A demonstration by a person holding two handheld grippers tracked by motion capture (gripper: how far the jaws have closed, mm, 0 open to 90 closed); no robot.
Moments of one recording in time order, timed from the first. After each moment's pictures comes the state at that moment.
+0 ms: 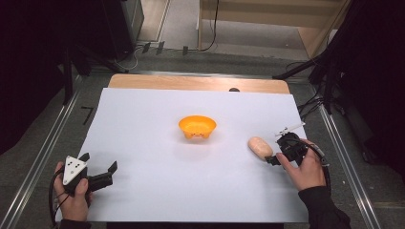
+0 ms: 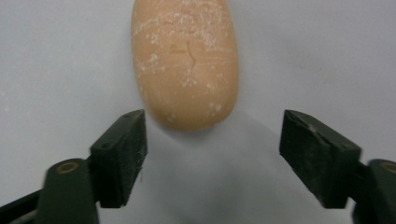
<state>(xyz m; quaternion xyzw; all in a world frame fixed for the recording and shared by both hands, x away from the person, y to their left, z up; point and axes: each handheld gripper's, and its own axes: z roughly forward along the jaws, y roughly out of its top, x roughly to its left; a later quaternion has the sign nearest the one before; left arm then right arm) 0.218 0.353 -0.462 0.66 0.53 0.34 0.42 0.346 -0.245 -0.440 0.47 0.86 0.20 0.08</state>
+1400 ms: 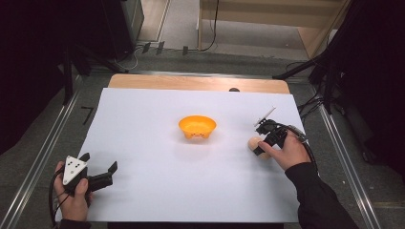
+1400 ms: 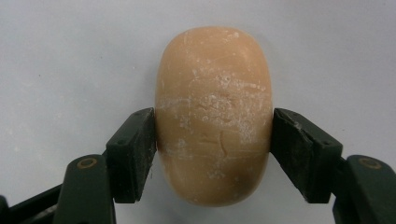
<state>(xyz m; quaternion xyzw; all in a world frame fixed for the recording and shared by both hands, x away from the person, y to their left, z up) 0.218 0.353 -0.462 0.66 0.52 0.33 0.42 0.396 -0.195 -0.436 0.43 0.90 0.10 0.03</state>
